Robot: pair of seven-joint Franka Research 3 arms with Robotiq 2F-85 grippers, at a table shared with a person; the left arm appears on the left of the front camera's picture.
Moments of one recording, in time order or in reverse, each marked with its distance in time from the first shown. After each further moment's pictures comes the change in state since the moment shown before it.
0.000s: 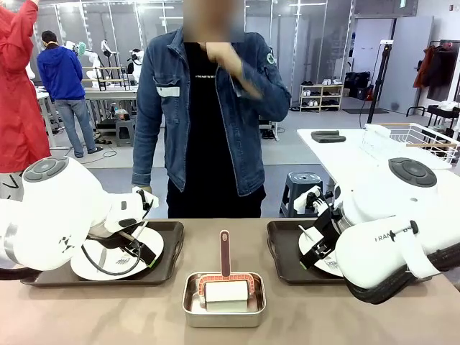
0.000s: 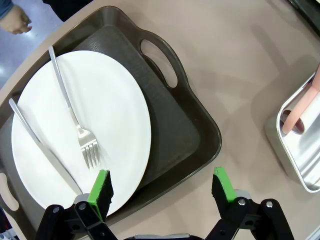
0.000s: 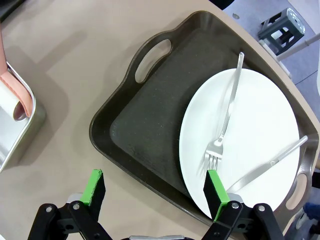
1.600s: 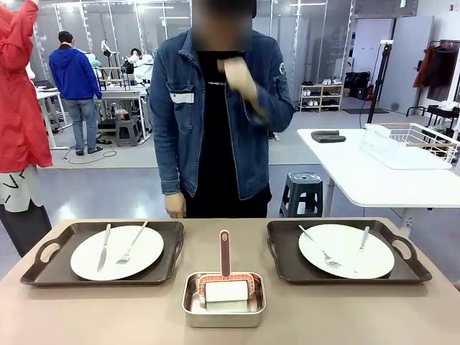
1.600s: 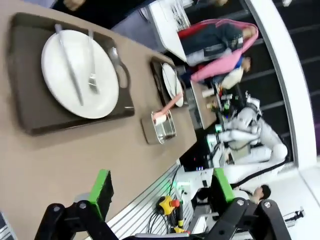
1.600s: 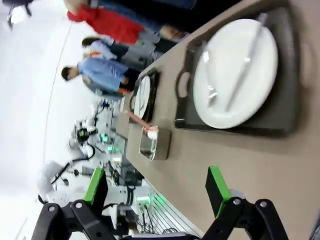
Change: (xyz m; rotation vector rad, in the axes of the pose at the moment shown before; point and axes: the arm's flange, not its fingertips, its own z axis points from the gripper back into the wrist) left arm -0.266 0.301 0.196 -0.878 -0.376 0.779; right arm -0.250 -0.297 0.118 0.938 -0.349 -1.018
